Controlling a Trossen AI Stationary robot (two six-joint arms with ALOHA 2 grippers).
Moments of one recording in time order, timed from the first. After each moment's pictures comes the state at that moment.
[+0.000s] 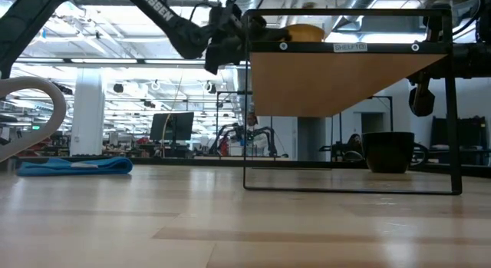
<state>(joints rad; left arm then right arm) 0.51 1.95 1.39 0.54 1.17 -0.20 -0.41 0.01 0.01 0.10 -0.05 0.98</state>
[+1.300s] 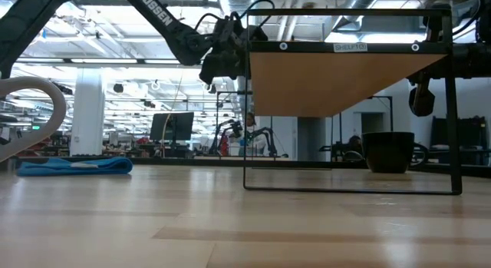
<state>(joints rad) 0.49 1.96 1.34 0.38 1.10 -0.02 -0.41 0.01 0.01 0.10 -0.05 0.98</state>
